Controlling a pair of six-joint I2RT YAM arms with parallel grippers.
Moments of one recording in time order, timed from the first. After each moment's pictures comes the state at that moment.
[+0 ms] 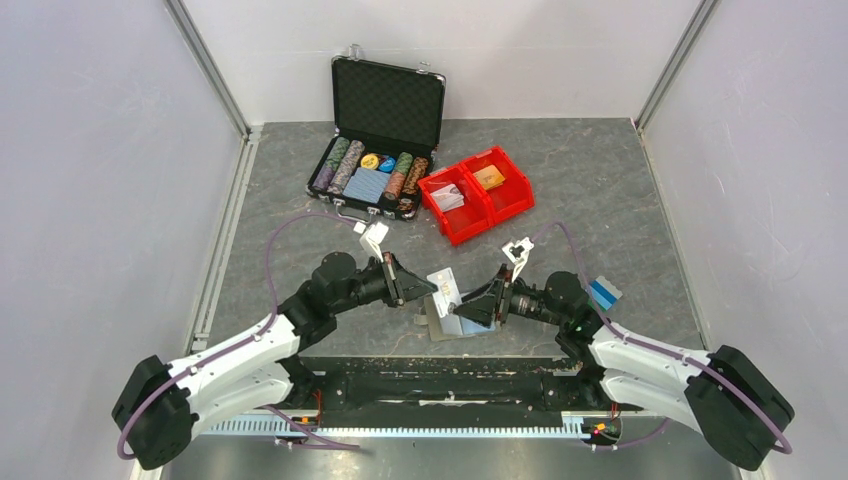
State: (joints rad) left arm -0.77 0.89 0.42 0.25 0.32 -0.94; right arm 0.71 0.96 0.17 0.71 -0.53 0.70
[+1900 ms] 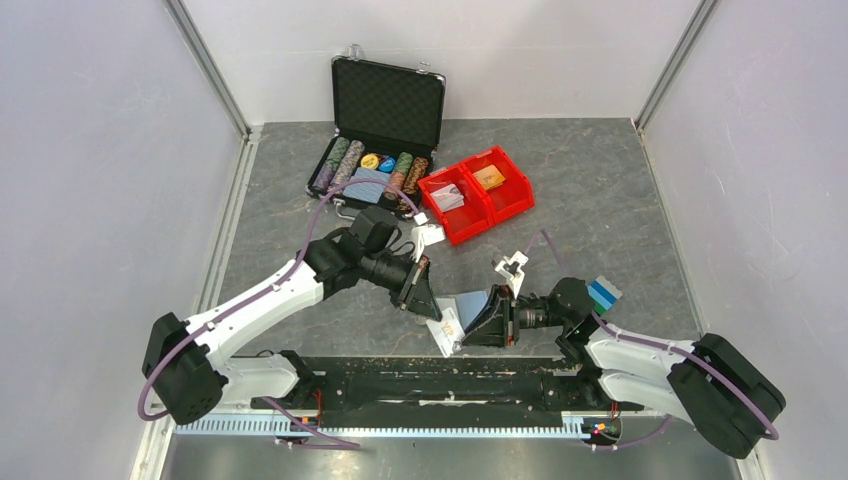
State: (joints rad) left arm -0.77 1.20 0.93 -0.50 0.83 -0.36; right arm 0.69 1.05 0.10 1.02 -0.97 0.81
